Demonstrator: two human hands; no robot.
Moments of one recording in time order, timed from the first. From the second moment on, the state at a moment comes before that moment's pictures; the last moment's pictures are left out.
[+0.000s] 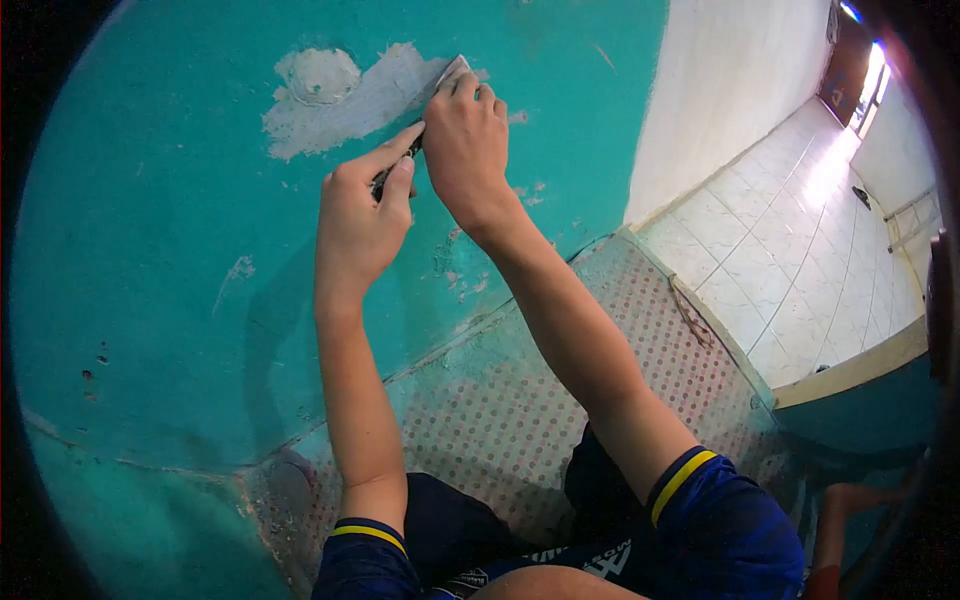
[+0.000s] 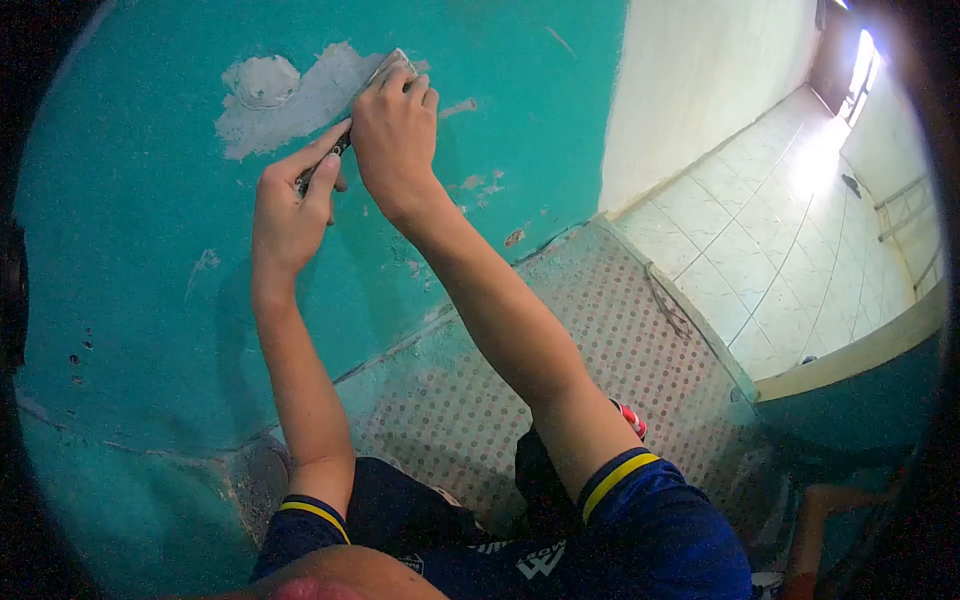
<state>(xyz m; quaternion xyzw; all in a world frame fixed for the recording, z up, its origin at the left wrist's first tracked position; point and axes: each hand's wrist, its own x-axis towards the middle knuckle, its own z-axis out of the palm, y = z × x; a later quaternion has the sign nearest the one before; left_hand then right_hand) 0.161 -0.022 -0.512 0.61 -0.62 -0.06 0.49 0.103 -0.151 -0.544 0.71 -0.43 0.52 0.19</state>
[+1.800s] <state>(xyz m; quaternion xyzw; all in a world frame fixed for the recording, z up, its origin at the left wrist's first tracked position) 0.140 -0.032 -0.511 0.64 -0.63 0.09 0.44 0.096 -0.156 -0.550 0.73 -0.35 0.56 0.14</state>
